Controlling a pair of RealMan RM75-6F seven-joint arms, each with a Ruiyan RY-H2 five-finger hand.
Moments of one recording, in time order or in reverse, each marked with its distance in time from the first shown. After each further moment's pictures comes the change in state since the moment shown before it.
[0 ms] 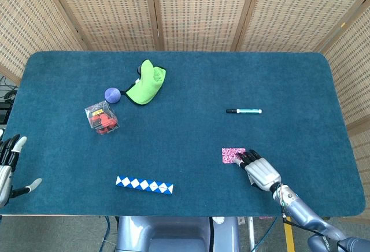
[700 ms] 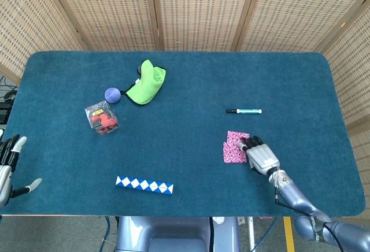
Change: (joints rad) left arm 0.000 0.001 -0.001 -0.004 -0.003 -0.003 -0.001; right arm 0.080 -0.078 0.076 0.110 0.295 -0.068 -0.132
